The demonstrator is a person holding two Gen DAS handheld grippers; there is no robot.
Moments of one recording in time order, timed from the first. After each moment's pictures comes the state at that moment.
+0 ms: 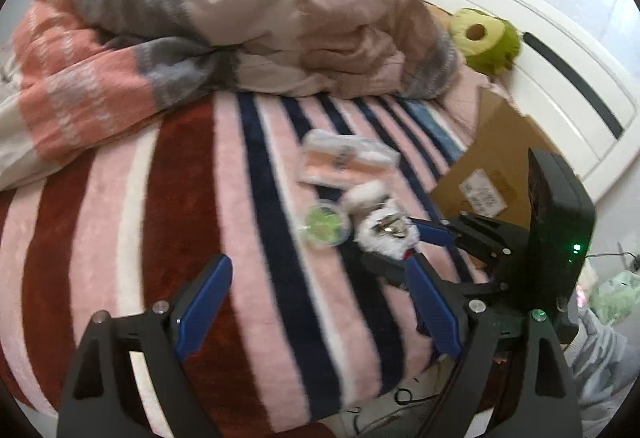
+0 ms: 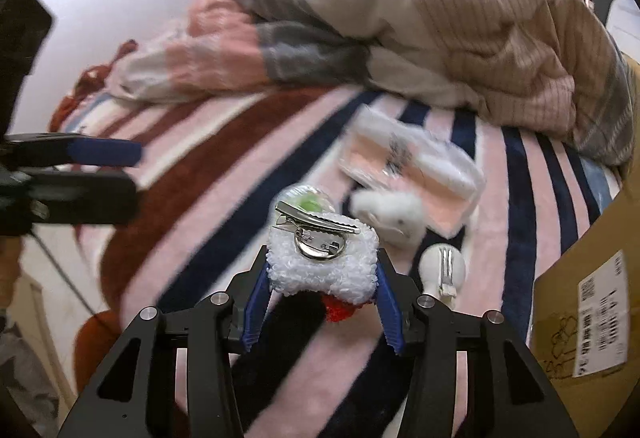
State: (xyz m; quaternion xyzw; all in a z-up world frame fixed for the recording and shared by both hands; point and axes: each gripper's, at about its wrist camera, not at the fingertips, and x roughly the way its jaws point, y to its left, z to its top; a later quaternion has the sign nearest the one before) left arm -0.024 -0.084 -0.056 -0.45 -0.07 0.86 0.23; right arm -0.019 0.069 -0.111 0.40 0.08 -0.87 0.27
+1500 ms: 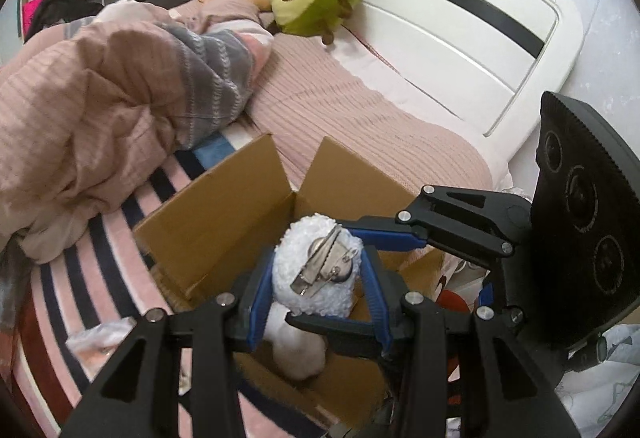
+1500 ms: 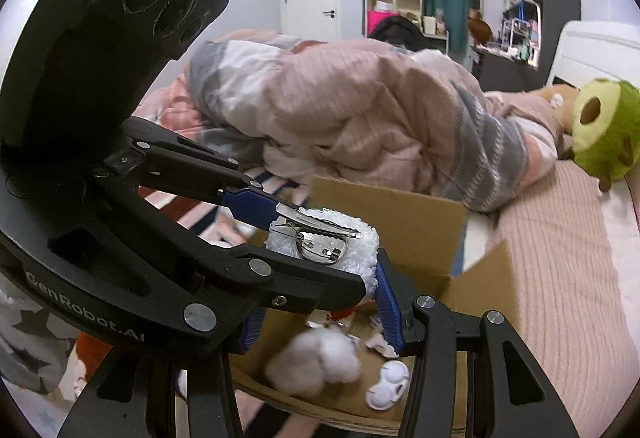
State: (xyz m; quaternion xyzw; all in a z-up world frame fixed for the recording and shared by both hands) left arm -0.077 0.216 0.052 -0.44 0.07 0.80 0.41; right arm -0.021 0.290 0.022 0.33 0.07 -0.91 0.24
